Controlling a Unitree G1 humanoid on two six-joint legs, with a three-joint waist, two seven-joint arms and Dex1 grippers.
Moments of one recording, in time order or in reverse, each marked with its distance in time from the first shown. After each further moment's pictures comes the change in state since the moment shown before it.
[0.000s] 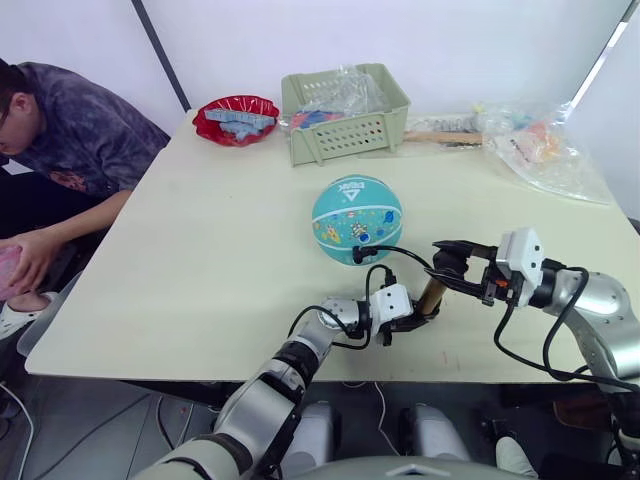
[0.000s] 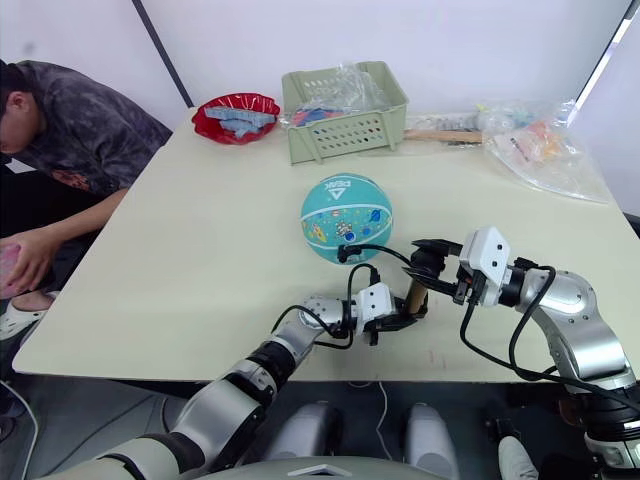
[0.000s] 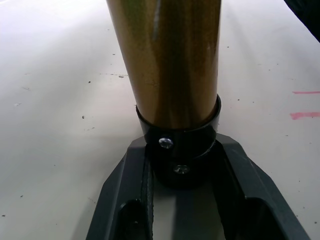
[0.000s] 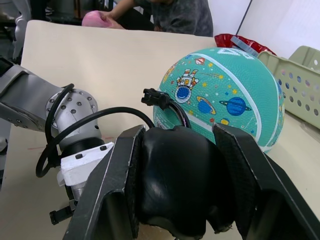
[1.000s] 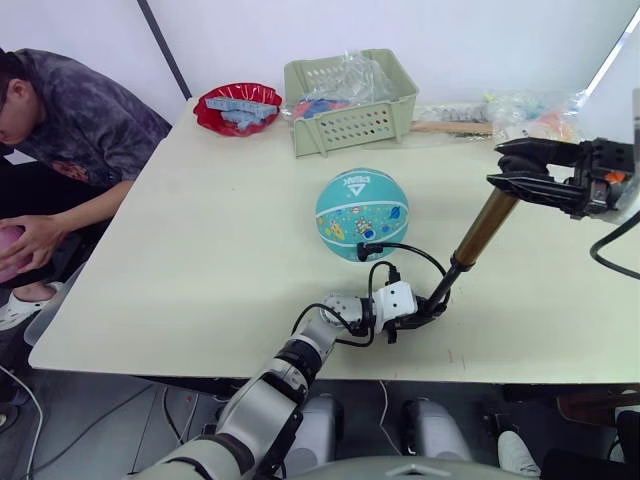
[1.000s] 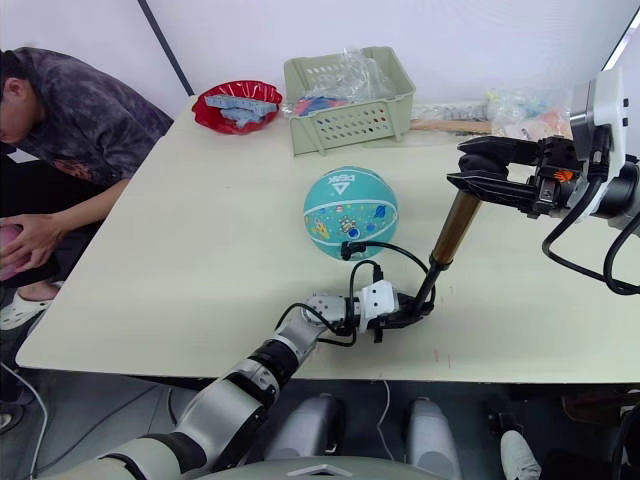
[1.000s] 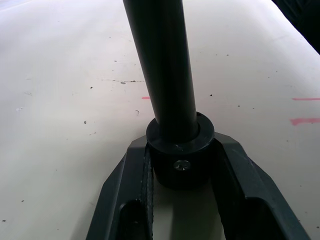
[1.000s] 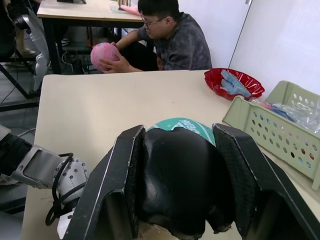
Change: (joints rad) left arm -0.001 -0.010 0.003 -0.032 -0.010 -0.015 -0.014; right arm -0.361 -0.297 -0.279 -0.038 0.438 0.504 0.065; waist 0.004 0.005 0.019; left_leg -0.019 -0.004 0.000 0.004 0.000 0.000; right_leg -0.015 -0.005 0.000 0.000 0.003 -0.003
